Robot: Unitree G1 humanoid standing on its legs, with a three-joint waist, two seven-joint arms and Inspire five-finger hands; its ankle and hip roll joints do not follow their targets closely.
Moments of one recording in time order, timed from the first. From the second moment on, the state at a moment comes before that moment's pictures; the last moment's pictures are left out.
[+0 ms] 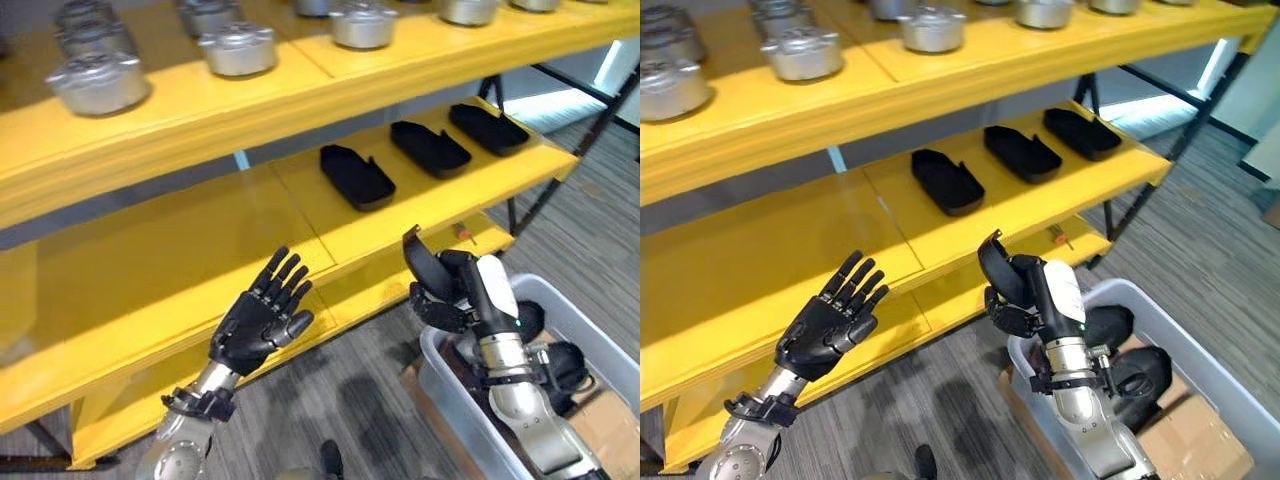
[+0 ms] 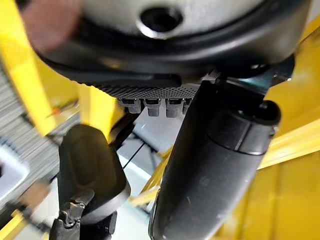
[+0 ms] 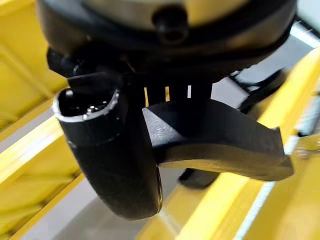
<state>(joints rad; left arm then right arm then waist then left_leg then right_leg) 0.22 0.46 -0.06 -0.04 -1.08 -0.12 -0.55 0.05 -0.53 0.23 -0.13 -0.35 -0.18 -0.40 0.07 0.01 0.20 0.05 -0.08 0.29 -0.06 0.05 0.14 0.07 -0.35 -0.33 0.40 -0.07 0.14</state>
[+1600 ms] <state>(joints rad) 0.08 0.45 -0.17 -0.08 -0.97 -0.06 -0.49 0.00 -0.64 0.21 -0.11 -0.41 -0.20 -0.39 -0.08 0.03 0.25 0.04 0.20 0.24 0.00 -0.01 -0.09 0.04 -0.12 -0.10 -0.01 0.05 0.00</state>
